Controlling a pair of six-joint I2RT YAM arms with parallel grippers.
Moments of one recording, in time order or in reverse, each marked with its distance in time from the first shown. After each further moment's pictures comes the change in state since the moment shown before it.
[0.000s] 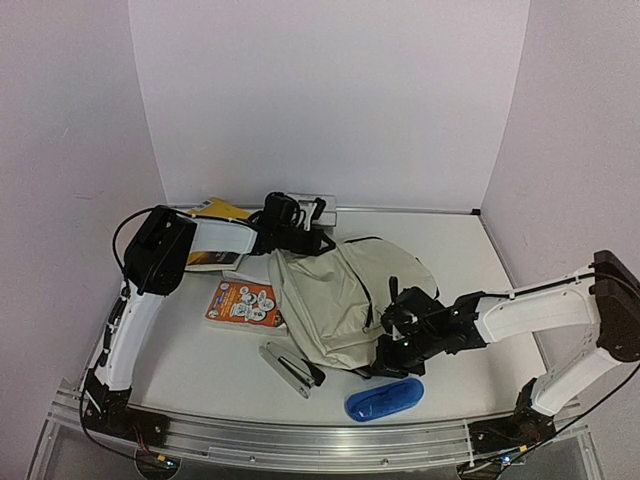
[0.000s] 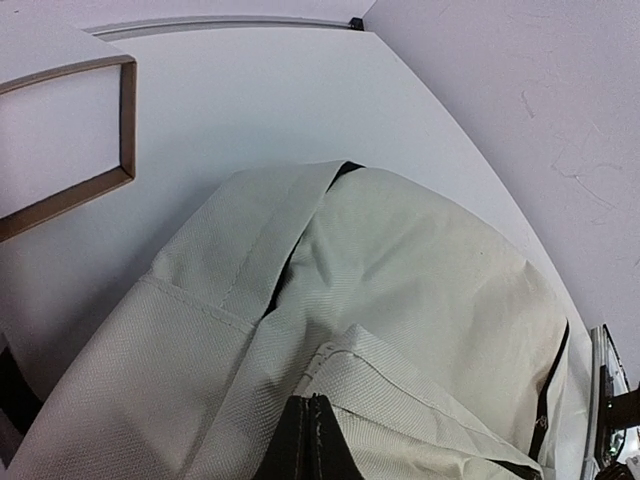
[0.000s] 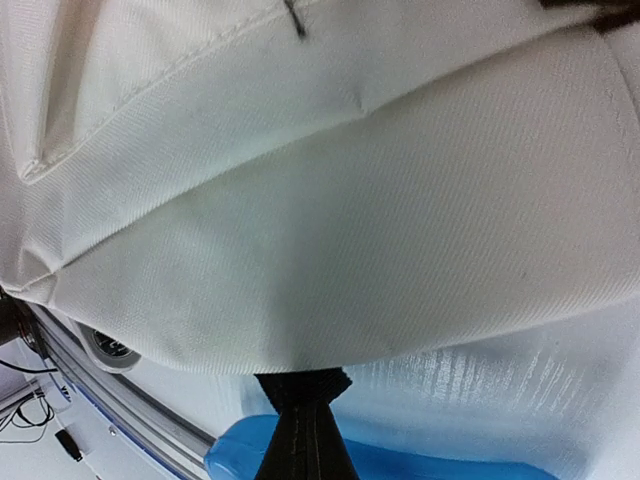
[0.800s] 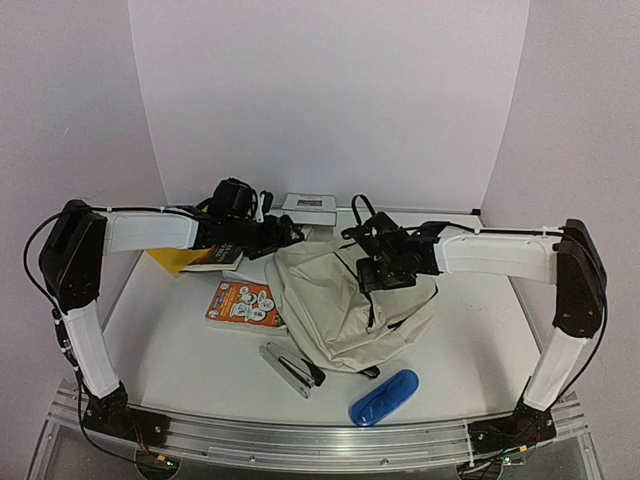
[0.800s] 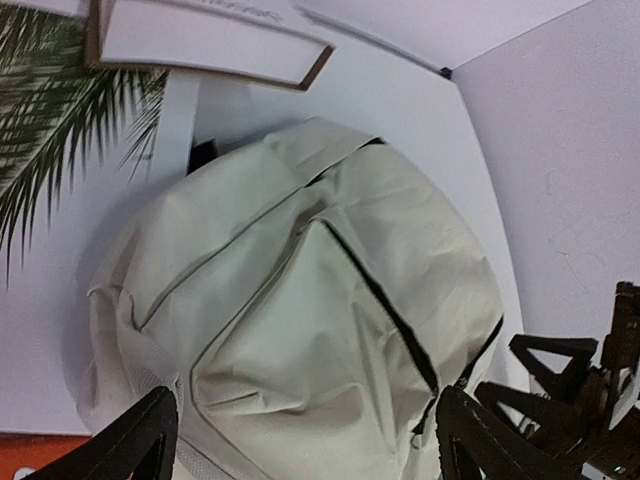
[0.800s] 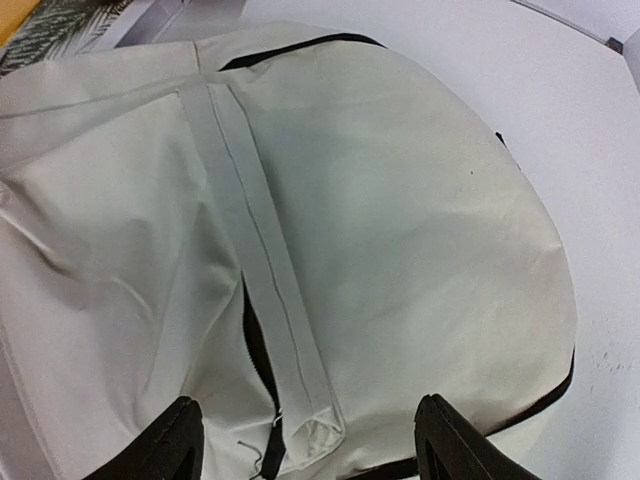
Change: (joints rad) left arm 0.029 -0.571 -0.481 -0.164 -0.182 -0.280; right arm -0.117 0.269 0.612 -0.328 0.660 -0.430
